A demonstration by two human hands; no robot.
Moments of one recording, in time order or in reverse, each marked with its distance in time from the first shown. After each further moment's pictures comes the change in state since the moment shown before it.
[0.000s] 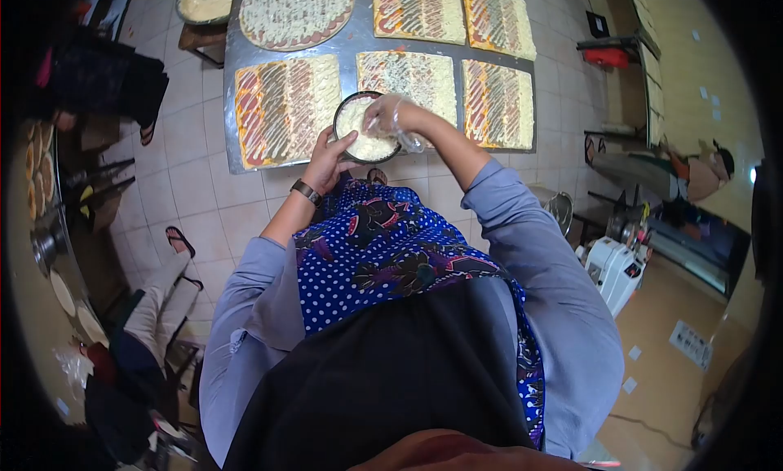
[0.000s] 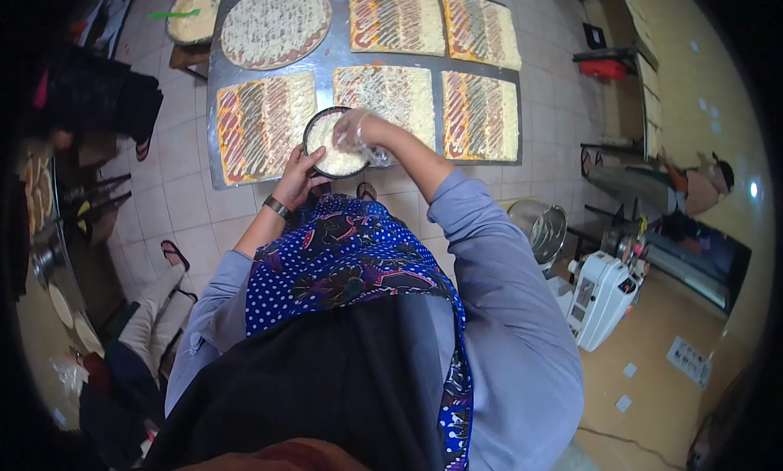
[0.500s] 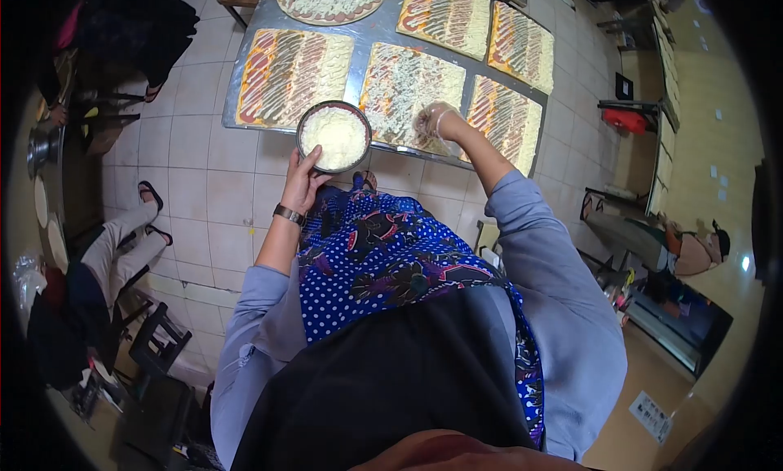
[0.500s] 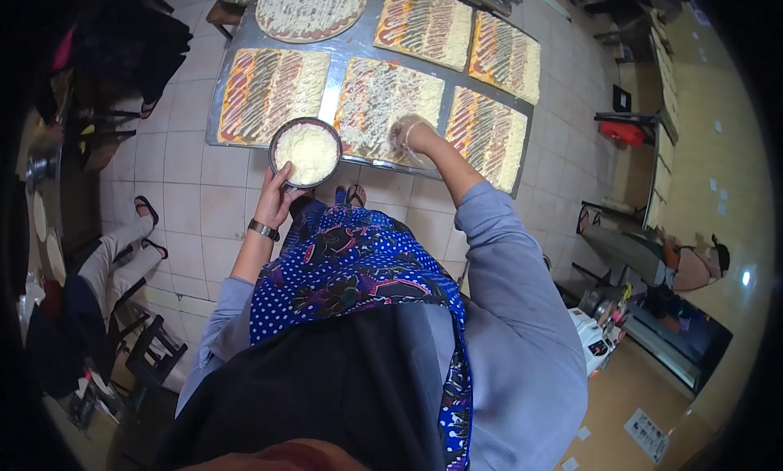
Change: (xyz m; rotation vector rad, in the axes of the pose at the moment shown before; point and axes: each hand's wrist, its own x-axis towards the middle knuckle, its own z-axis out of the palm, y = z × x) left_hand -0.062 -0.086 -0.004 -0.281 0.266 0.263; right_hand -0.059 0.114 -0.002 -0.308 -0.018 0.148
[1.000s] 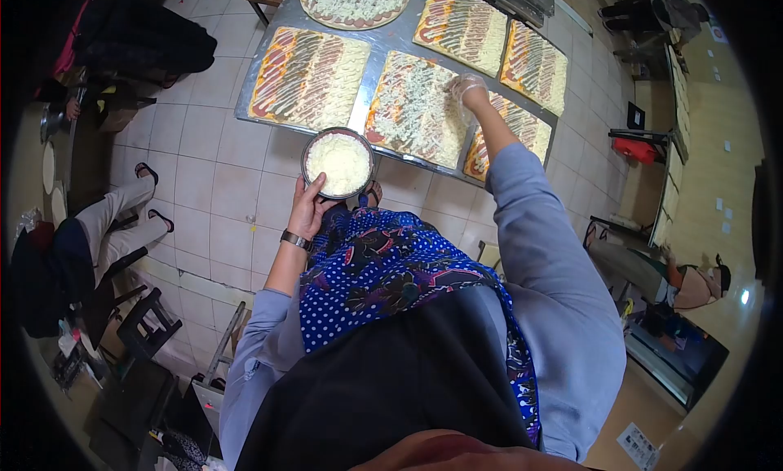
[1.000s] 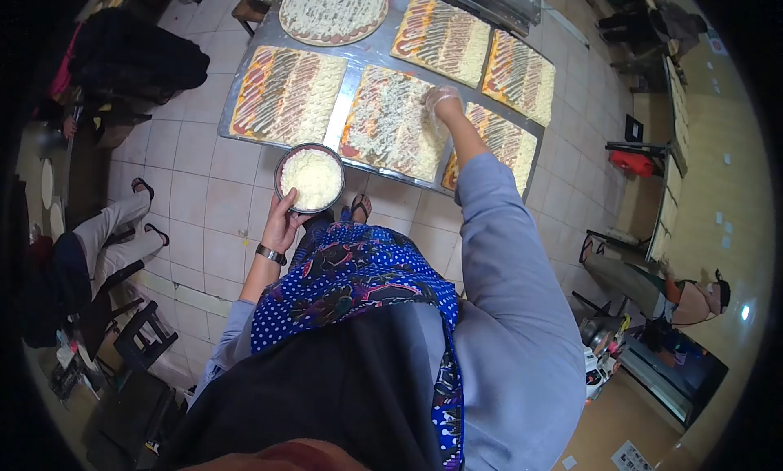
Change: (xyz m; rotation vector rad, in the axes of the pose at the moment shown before) left_hand -0.049 -0.033 -0.004 -0.086 0.080 0.043; right_hand 0.063 0.065 -0.054 -0.164 0.332 0.085
